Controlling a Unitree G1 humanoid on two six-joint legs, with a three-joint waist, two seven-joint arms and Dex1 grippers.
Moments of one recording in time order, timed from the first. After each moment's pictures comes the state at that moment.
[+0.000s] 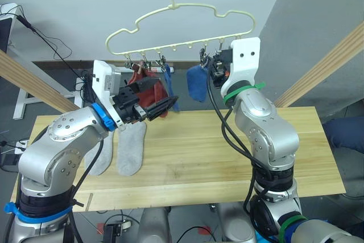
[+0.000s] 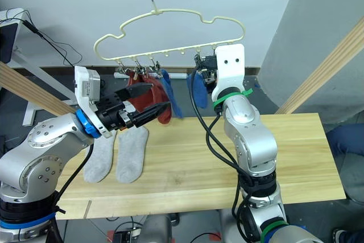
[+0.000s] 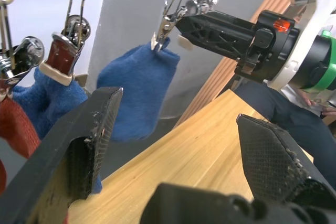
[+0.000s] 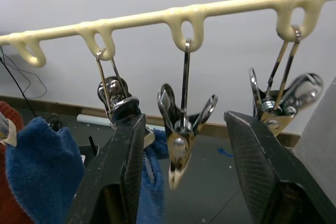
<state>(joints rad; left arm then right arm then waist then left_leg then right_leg) -0.36 0.68 0.18 -0.52 -0.76 0.71 -0.56 -0.70 0.06 0.10 -0.45 0.06 0.93 -0.08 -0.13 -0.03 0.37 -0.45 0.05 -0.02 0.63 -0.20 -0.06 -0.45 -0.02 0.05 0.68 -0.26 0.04</state>
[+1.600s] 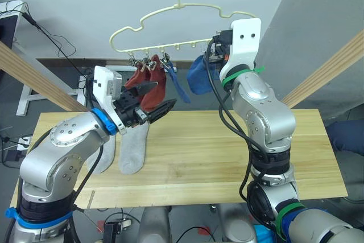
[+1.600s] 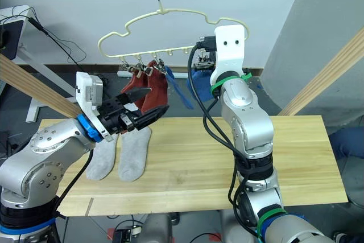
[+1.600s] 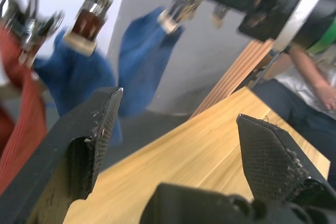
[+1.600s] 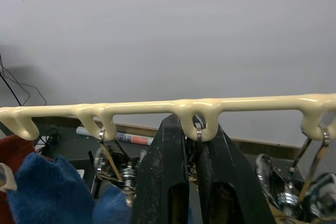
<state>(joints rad) -0.30 0.68 0.19 -0.55 -0.75 0.77 -0.48 -0.83 0.07 0.03 -0.31 0.06 0.88 -0.10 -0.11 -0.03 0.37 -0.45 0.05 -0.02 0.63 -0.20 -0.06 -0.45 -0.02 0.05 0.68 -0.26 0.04</state>
